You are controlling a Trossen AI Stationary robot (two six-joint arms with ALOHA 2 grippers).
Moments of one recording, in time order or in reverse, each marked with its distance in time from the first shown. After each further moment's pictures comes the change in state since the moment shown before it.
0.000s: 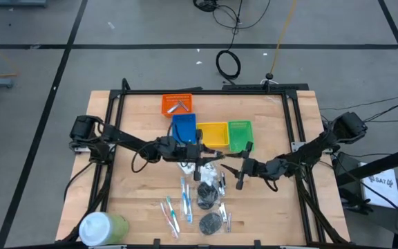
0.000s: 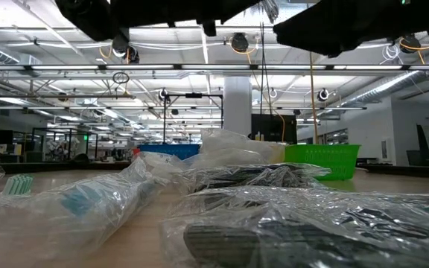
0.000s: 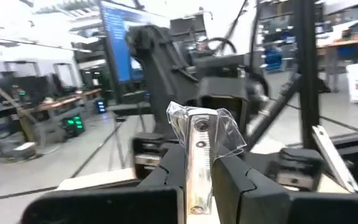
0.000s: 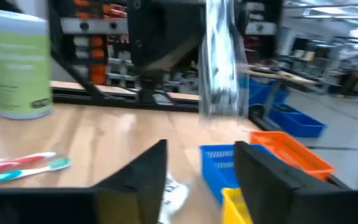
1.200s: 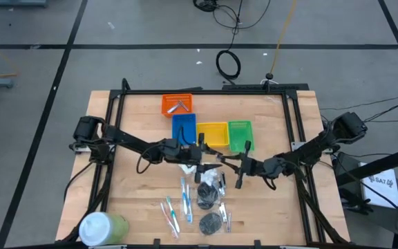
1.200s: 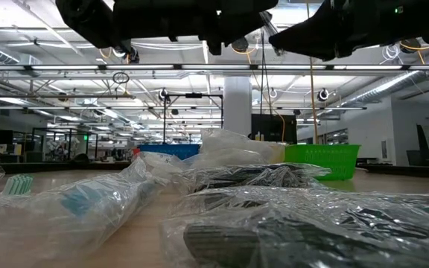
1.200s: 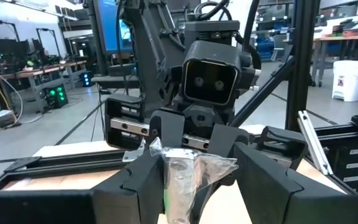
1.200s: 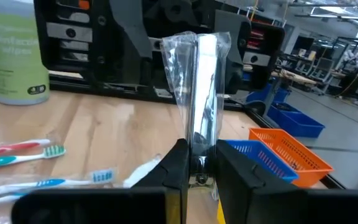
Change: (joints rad) left arm -0.004 0.050 0.001 -0.049 0.041 -0.114; right arm -0.042 0.011 -0.002 -0.022 -0.064 -0.025
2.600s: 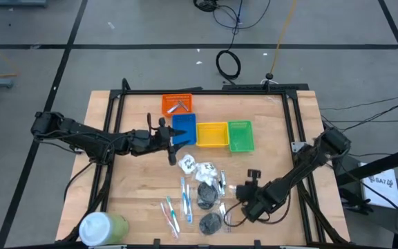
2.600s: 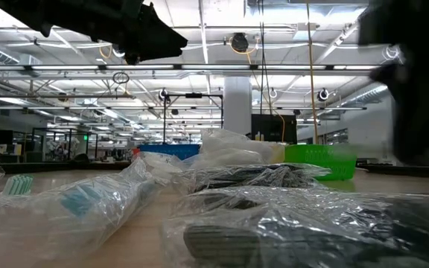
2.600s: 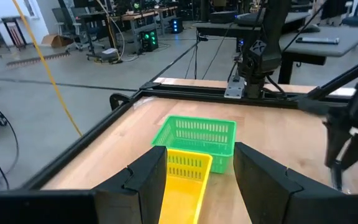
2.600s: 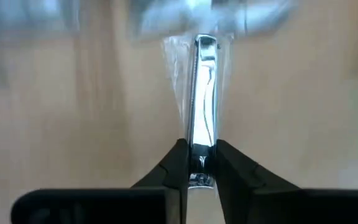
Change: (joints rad) left arm 0.032 -0.555 -0.347 -0.414 -0.386 -0.114; right arm 0.261 0.278 0.561 -1.634 -0.242 0.937
